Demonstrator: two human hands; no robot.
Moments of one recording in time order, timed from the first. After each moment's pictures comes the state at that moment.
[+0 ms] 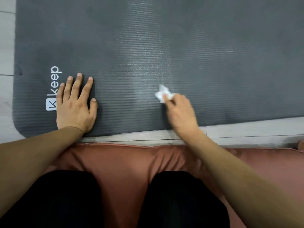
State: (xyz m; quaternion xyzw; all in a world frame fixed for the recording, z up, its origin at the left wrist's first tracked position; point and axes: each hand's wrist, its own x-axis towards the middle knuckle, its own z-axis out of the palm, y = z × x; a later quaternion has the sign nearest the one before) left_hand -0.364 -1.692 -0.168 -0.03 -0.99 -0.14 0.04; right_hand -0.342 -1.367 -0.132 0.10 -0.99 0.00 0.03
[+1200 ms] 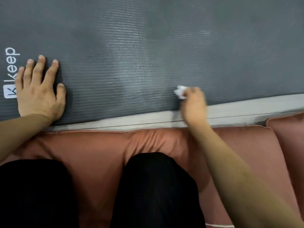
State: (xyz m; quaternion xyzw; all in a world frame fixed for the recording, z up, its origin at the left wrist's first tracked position) left_hand -0.364 -1.695 -0.175 -0.04 -0.98 -0.17 0.04; right_hand -0.294 -1.254 -0.130 -0.14 -0.99 0.06 -0.04
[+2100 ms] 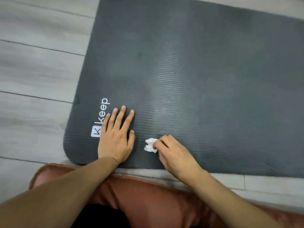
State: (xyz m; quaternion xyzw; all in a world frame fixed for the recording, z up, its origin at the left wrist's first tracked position) left_hand -0.363 -1.694 -0.164 -0.04 -0.99 -0.12 0.02; right_hand -0.347 -1.468 -0.139 0.29 -0.94 0.18 -0.07
